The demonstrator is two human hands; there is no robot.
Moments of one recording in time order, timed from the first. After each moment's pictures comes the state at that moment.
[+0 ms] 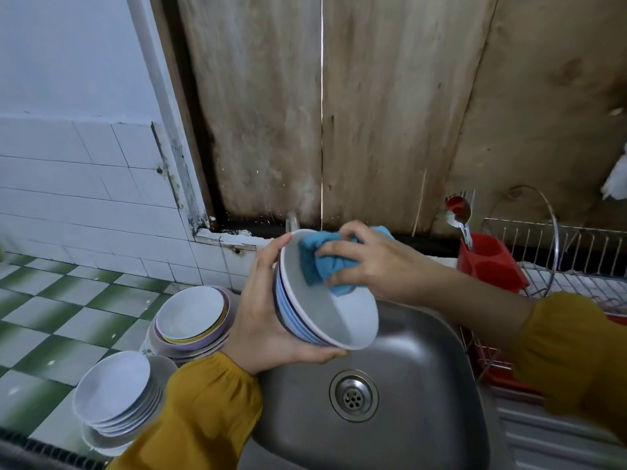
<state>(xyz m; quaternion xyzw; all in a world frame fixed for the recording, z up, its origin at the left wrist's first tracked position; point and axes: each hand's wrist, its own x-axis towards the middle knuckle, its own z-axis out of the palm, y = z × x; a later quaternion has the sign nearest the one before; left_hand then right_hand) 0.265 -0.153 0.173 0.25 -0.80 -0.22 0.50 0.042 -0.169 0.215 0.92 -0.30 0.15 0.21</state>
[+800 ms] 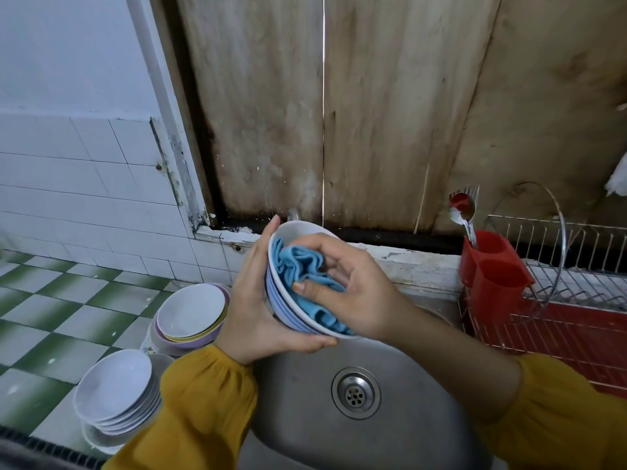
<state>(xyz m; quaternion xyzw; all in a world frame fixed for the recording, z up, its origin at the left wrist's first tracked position) 0.277 -0.165 0.170 0.28 -0.77 -0.29 0.50 0.114 -0.119 0.220 0.72 -0.34 0.48 -0.35</state>
